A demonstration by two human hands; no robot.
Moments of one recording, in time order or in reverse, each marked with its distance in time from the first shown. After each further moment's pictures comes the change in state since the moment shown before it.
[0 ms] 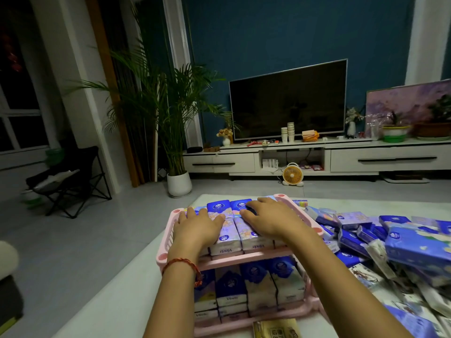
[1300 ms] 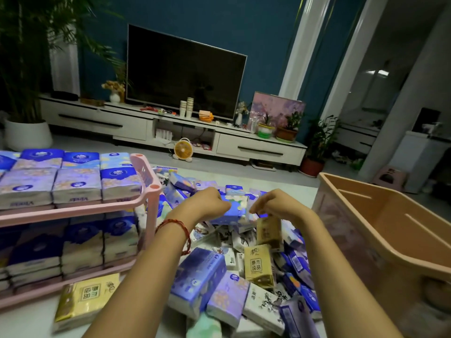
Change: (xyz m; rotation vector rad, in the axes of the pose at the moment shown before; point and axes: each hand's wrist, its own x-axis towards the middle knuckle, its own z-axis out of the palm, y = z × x) left_hand -0.090 0.232 0.067 -0.405 -0.426 0.572; right_hand -0.159 0.232 -0.080 0.264 0.054 0.595
